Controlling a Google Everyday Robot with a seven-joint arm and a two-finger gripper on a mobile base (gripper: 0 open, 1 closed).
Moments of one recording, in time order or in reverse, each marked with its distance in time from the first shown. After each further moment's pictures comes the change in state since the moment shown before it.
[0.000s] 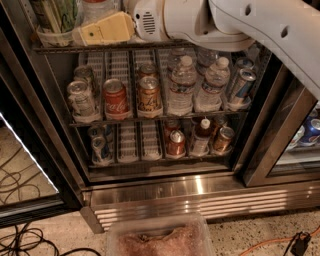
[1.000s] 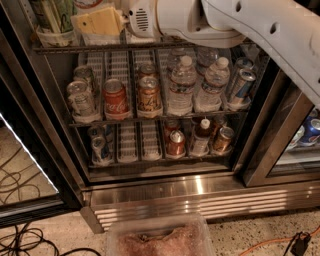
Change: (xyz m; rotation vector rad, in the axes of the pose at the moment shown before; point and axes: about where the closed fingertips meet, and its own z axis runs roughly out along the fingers) arm -0.005 0.005 0.016 -0.044 -0.011 0.000
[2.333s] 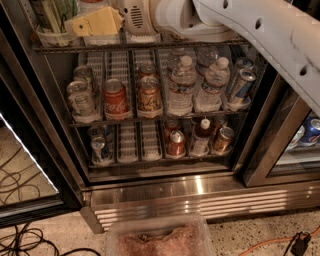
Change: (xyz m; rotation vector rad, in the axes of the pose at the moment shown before) arm 0.005 -0.018 0.013 0.021 0.033 0.036
